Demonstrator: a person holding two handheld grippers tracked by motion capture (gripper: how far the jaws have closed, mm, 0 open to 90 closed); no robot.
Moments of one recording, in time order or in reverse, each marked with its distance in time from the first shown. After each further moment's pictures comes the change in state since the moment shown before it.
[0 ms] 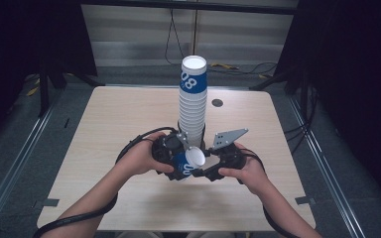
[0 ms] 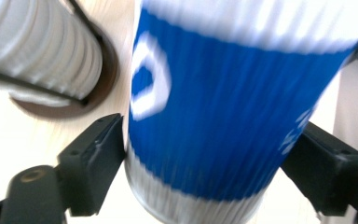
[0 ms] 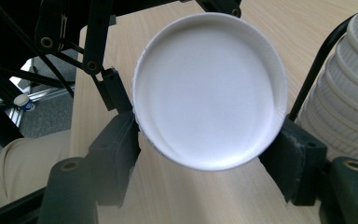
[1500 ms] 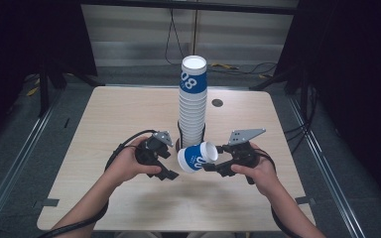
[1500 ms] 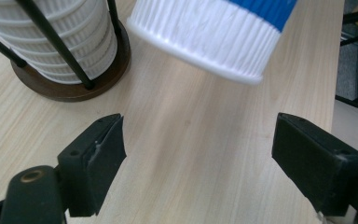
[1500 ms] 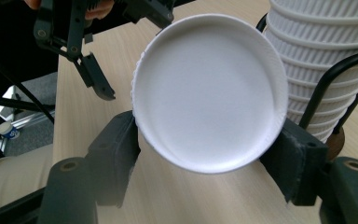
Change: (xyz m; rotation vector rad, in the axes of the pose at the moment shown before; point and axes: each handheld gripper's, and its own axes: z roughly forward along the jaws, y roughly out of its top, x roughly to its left) left arm 0.008 -0.049 0.005 -0.224 -0.027 -0.175; right arm -0.014 -0.019 -0.027 -0.073 -0.073 0.084
